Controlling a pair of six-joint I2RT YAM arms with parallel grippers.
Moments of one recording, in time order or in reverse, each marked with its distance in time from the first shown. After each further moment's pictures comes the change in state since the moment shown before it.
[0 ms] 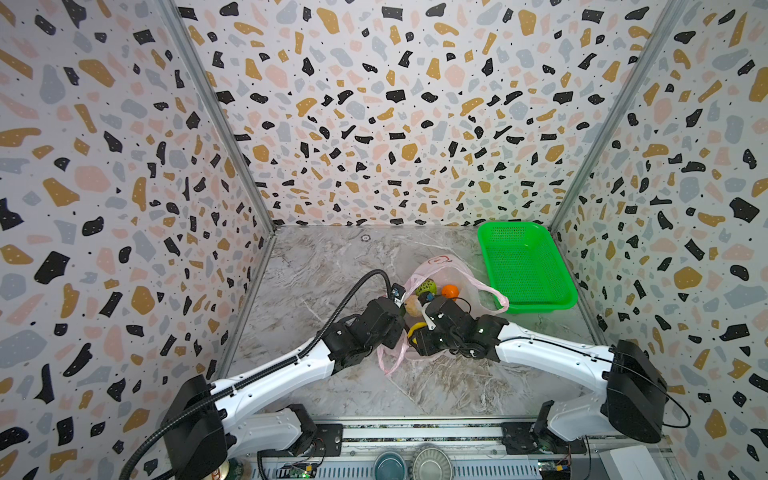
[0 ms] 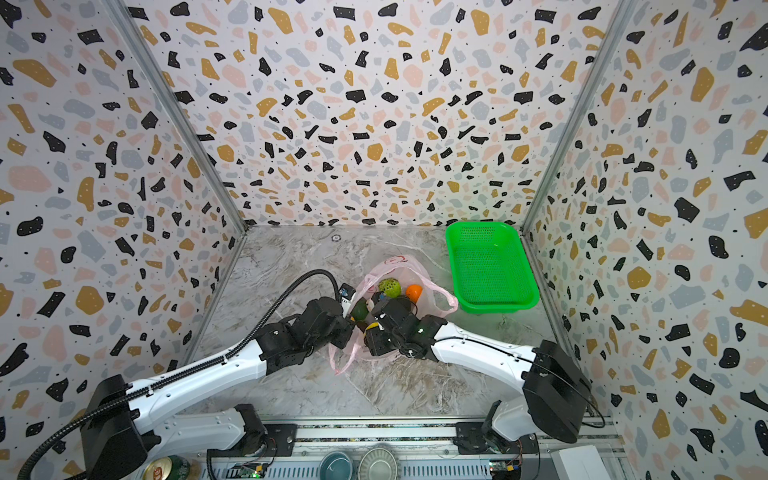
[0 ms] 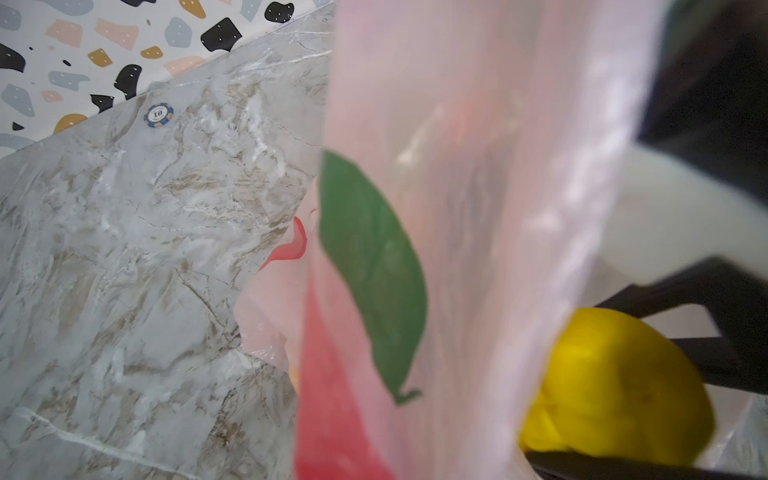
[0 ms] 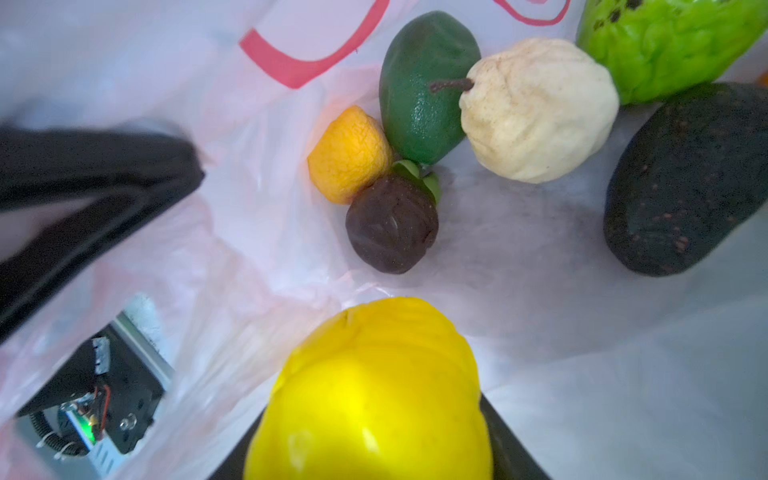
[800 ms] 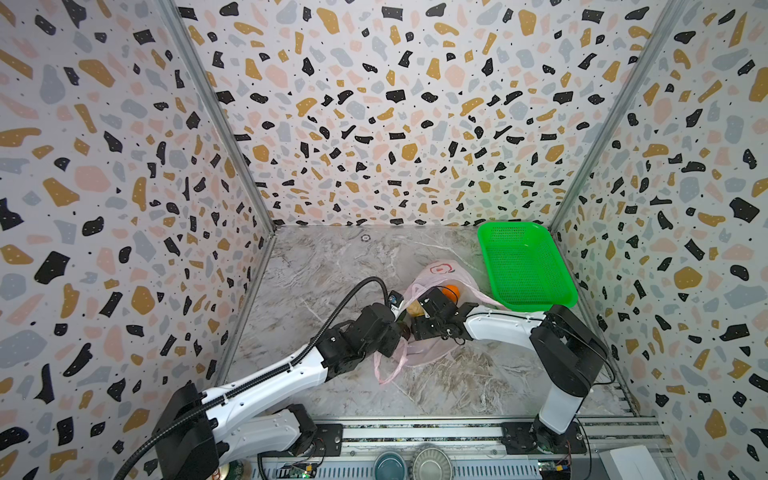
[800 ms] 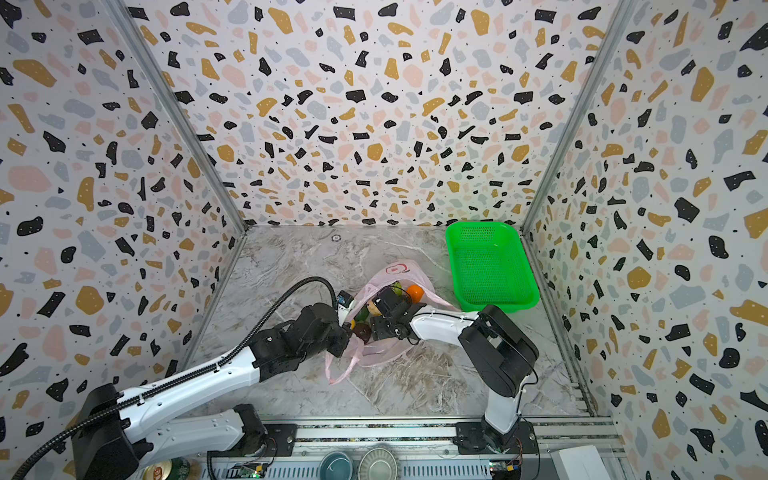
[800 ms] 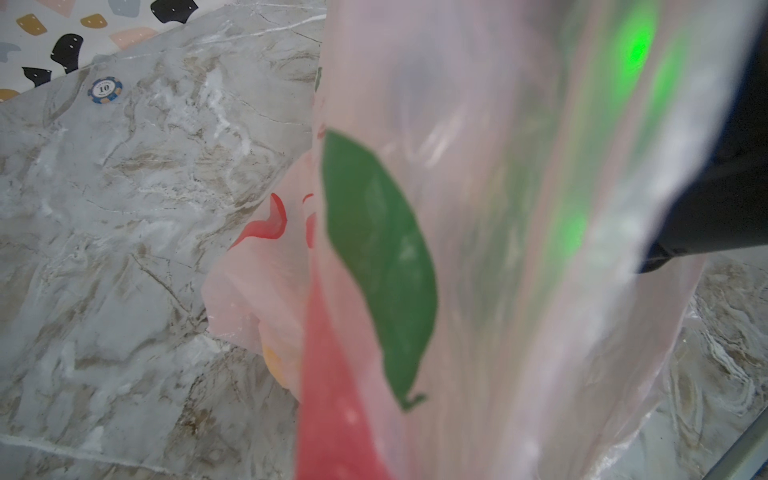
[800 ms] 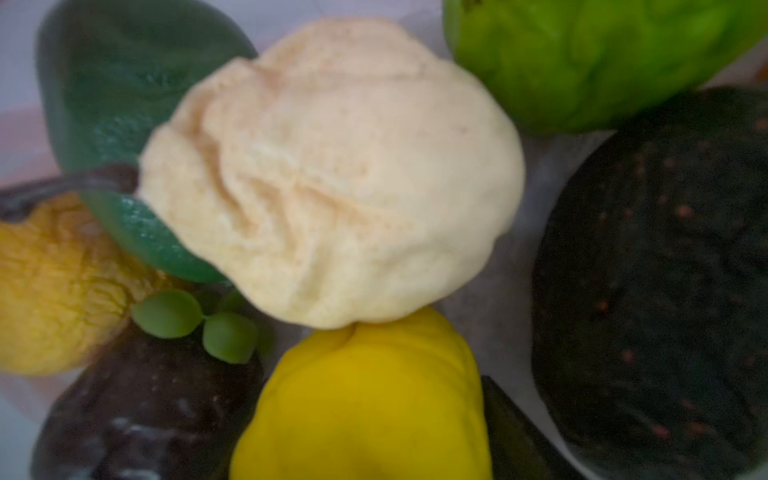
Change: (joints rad) left arm 0.000 -0.061 -0.065 -0.005 0.090 -0.008; right arm -0.151 0.392 0.064 0.187 0.052 -0.029
